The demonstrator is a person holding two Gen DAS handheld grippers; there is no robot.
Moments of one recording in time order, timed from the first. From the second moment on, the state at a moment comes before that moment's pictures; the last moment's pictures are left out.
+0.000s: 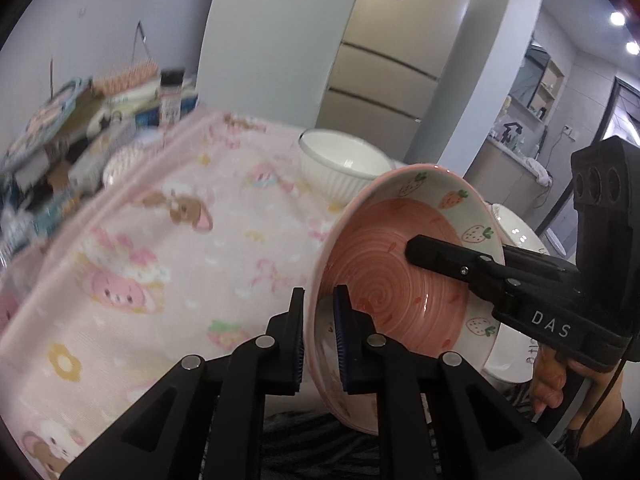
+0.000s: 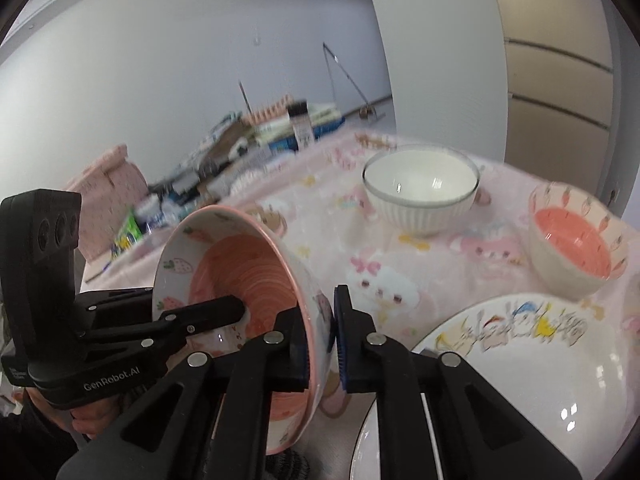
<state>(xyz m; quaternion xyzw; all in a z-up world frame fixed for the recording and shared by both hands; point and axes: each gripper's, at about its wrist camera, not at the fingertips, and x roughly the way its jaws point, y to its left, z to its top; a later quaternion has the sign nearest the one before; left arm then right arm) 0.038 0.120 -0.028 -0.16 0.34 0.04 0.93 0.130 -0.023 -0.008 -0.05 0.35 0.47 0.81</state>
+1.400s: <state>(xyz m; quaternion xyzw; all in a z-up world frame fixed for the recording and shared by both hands) 0.133 0.077 0.201 -0.10 0.18 -0.04 0.98 0.180 -0.087 0.180 0.02 0.15 0.40 0.91</state>
